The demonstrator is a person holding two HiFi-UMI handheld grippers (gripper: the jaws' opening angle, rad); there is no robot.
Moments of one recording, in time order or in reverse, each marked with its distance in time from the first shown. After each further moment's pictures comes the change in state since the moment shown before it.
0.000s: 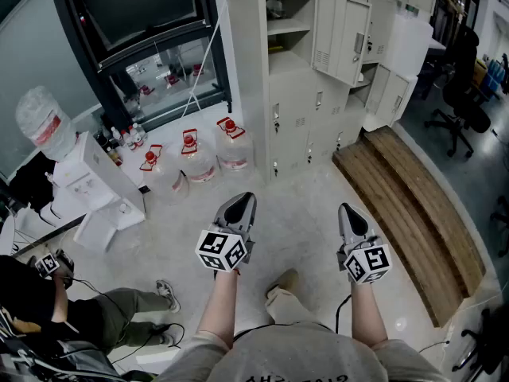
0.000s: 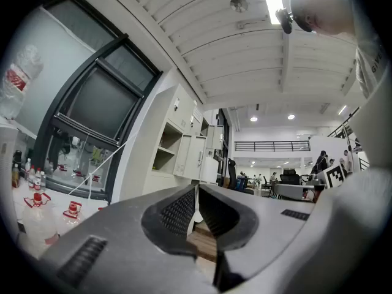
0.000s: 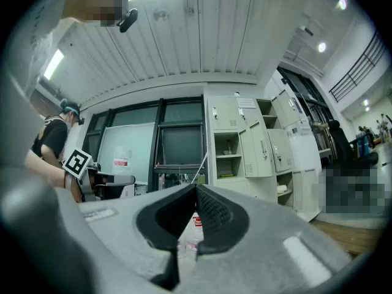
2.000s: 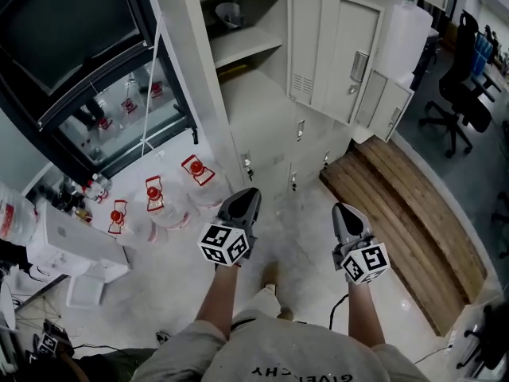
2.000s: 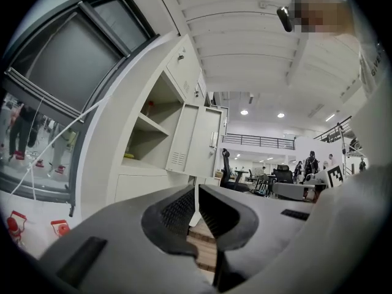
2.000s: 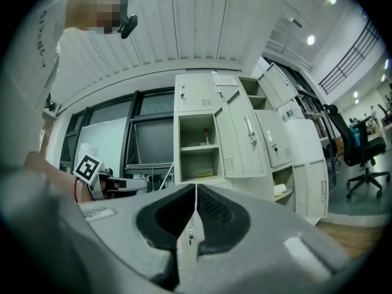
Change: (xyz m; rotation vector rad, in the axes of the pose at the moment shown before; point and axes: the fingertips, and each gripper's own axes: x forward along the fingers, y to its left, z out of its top) left arm 0.405 0.142 -0.030 -0.035 0.119 -0.173; right arm 0.300 -0.237 -0.041 0.063 0.021 -0.077
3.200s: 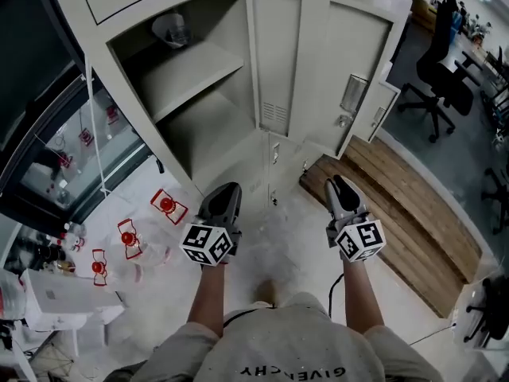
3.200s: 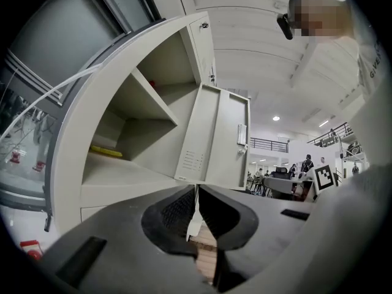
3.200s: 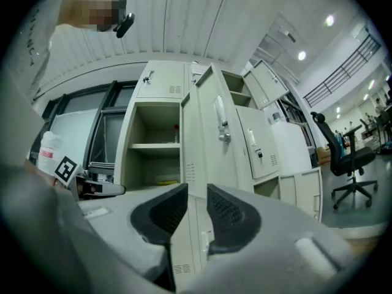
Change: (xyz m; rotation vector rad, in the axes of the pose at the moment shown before) left arm 0.189 0.117 0.020 -0.023 0.011 -0.086; right arm 0.177 -0.156 0.013 -0.026 -0.041 -0.192
